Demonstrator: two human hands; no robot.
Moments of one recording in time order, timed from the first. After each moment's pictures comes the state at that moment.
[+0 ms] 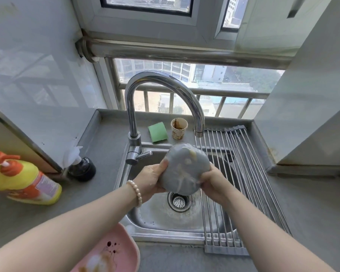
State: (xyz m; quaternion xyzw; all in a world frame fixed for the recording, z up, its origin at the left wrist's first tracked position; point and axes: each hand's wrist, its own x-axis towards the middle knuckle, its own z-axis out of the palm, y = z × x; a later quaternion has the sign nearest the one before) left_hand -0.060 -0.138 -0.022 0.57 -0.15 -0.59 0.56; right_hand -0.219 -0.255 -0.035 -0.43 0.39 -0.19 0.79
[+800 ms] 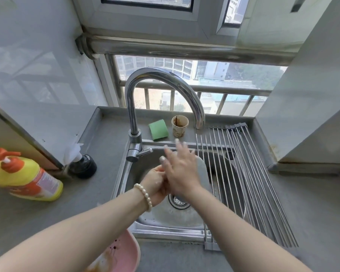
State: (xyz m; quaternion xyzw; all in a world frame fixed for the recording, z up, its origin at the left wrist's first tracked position) left_hand -0.080 -0.136 -0.022 0.49 -0.07 -0.62 0.61; right_hand -0.153 -0.203 -0.020 -0.89 0.37 -0.12 0.23
